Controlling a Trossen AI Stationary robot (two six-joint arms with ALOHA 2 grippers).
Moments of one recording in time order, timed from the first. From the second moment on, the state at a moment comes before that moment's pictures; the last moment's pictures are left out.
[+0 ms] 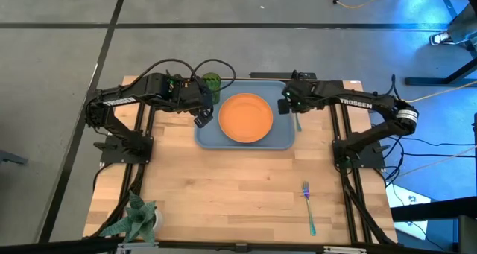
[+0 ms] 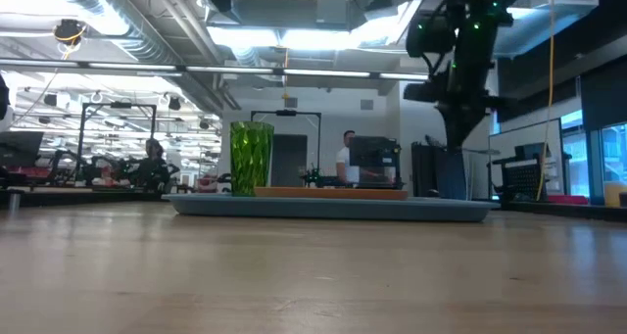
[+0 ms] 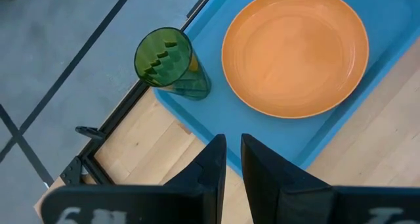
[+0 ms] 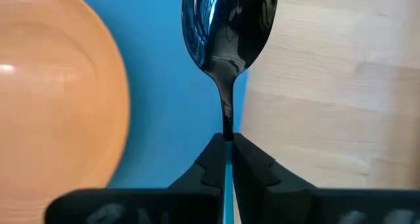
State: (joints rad) left arm 0.05 1.53 1.87 -1.51 -0.51 -0.55; right arm -0.46 1.43 1.04 -0.91 0.24 0.94
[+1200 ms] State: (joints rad) left arm 0.05 1.53 1.87 -1.51 -0.50 -0.48; right arm -0.44 1.81 1.07 -0.58 0.18 1.04
